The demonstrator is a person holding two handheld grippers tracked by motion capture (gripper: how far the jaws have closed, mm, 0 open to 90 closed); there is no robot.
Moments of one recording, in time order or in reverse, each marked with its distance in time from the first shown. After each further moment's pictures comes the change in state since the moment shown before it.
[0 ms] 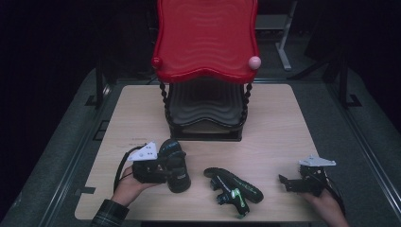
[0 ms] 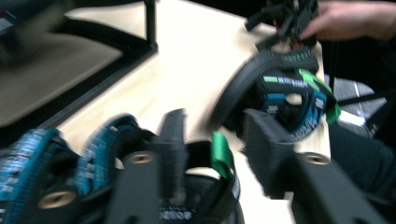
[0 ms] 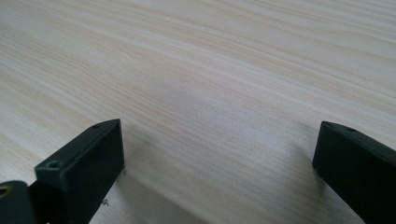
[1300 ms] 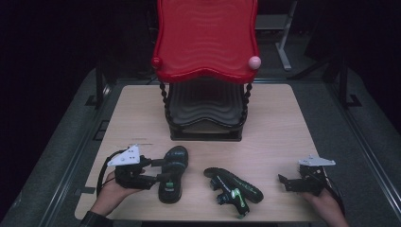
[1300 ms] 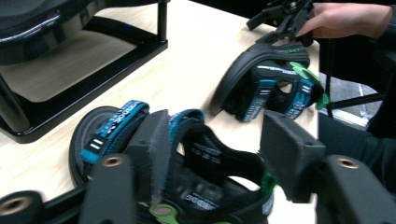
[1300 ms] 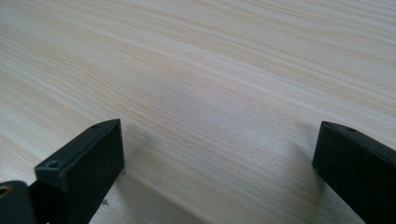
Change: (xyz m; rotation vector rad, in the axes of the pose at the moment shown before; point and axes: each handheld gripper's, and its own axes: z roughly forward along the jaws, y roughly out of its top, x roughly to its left) left arm 0.000 -0.010 -0.040 -0.004 0.032 -0.015; right arm 0.000 0.001 0.001 0.000 0.004 -0.006
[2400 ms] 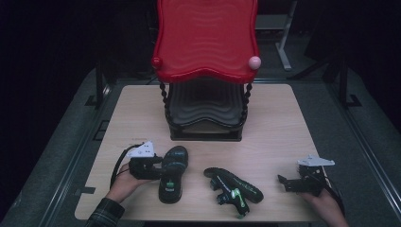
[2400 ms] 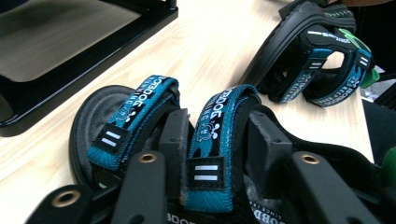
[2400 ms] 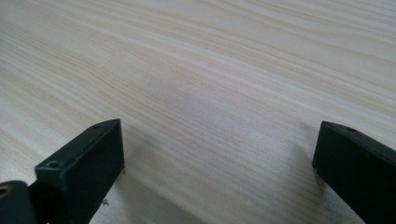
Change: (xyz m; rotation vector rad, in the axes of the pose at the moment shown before) left arm 0.031 -0.013 0.039 0.083 -0.022 0.014; right arm 0.001 0.000 0.000 0.000 0.008 -0.006
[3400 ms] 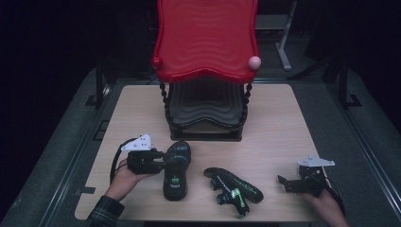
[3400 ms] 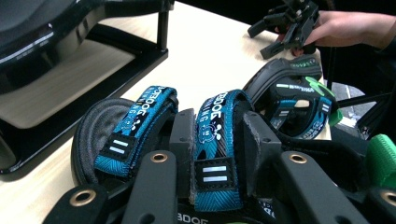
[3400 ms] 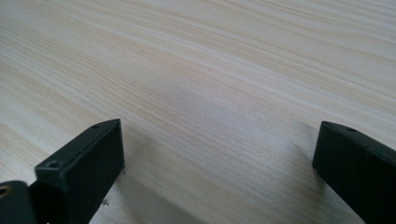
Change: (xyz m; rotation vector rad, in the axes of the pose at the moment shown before) left arm -0.006 0.030 -0.014 -0.081 -0.038 -0.007; right arm 0.001 -0.001 -0.001 -0.001 0.004 -0.006
